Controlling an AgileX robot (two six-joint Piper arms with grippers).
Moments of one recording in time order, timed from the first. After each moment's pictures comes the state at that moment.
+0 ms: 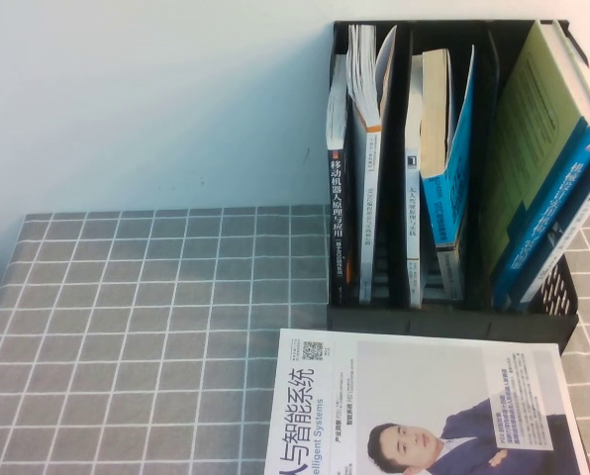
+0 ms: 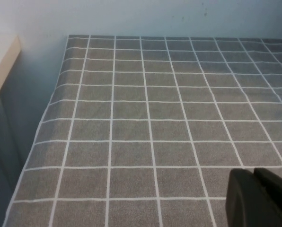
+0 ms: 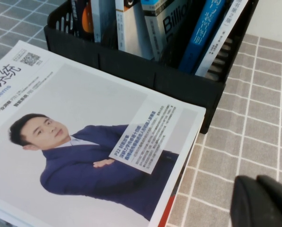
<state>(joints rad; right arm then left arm) -0.03 0.23 -0.31 0.46 0.73 -0.60 -0.08 -0.01 0.02 -0.02 0.35 -0.09</state>
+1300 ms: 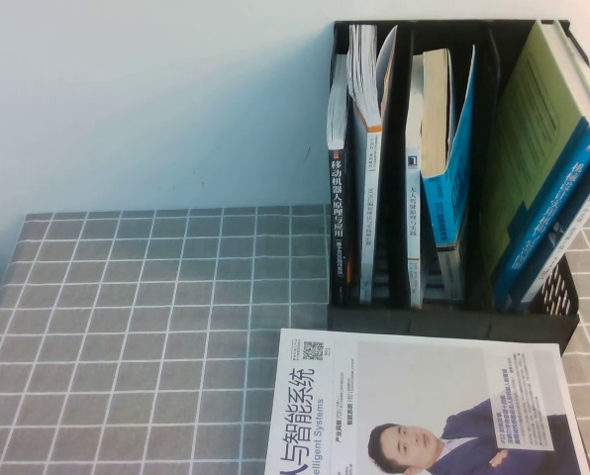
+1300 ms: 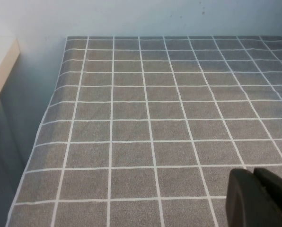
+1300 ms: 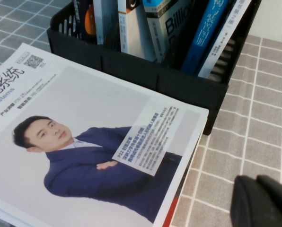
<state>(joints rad) -0.03 0.23 -0.31 0.48 0.73 -0.60 -0.08 -0.01 0.02 -0.02 0.35 -0.07</state>
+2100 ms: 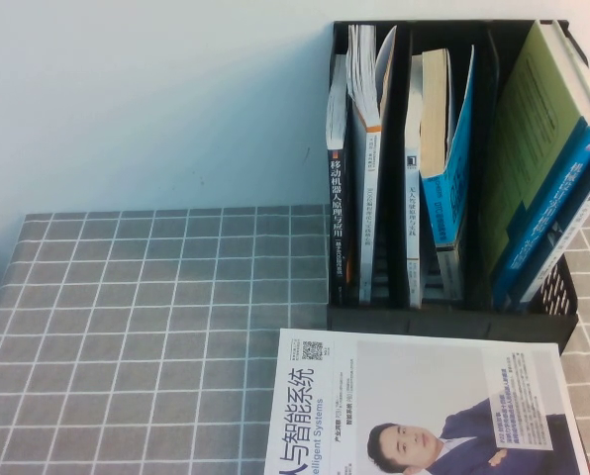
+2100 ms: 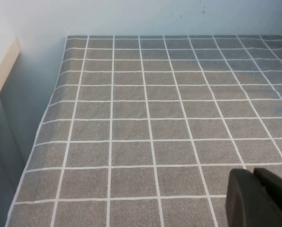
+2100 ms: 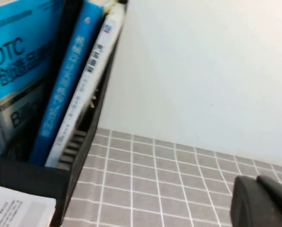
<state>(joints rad) -0.10 0.05 -0.18 0.12 0.32 -0.39 -0.08 -0.01 0.02 -0.02 0.35 -0.07</state>
